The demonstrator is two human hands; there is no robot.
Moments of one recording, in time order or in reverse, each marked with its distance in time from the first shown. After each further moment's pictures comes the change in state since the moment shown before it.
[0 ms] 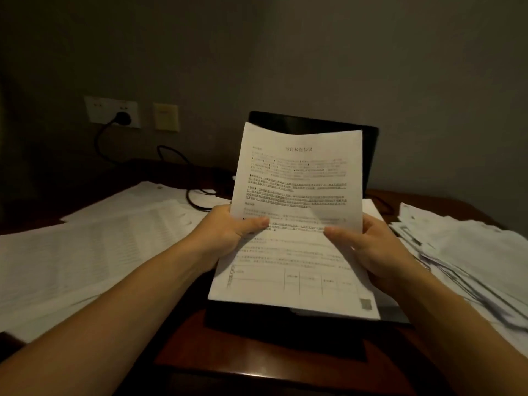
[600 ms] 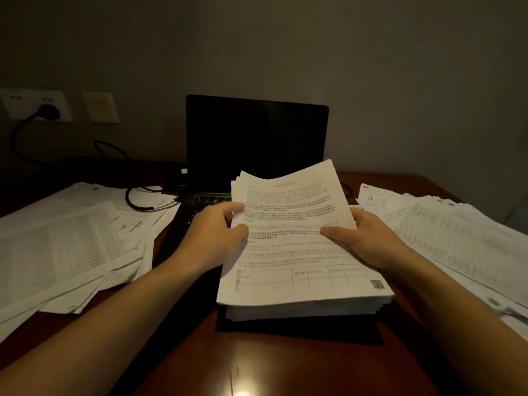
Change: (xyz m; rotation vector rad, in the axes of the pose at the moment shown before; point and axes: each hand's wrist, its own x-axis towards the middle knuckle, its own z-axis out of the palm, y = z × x) left_hand 0.050 -0.032 0.072 0.672 0.163 0.175; right_hand 0.016 0.026 -0.102 -0.499 0.114 0.073
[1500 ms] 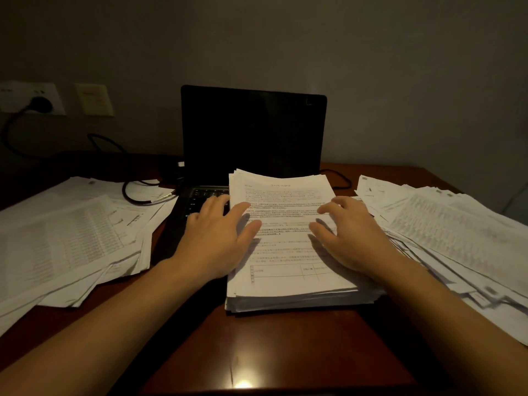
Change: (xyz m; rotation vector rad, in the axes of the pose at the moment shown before) left_hand -0.011 -0.004 0.009 0.632 -0.094 0.111; right_hand 0.002 0.003 0.024 -0.711 0.160 -0.145
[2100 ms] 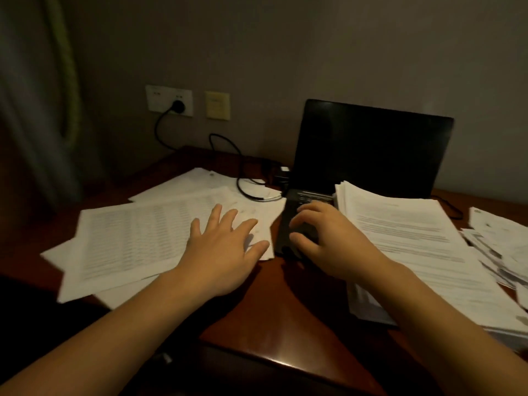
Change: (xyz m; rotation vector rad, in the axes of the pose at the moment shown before) left_hand -0.093 -0.132 -0.062 0.167 -0.080 -0.271; right_hand 0.004 -0.197 0.043 0.120 -0.082 -0.527
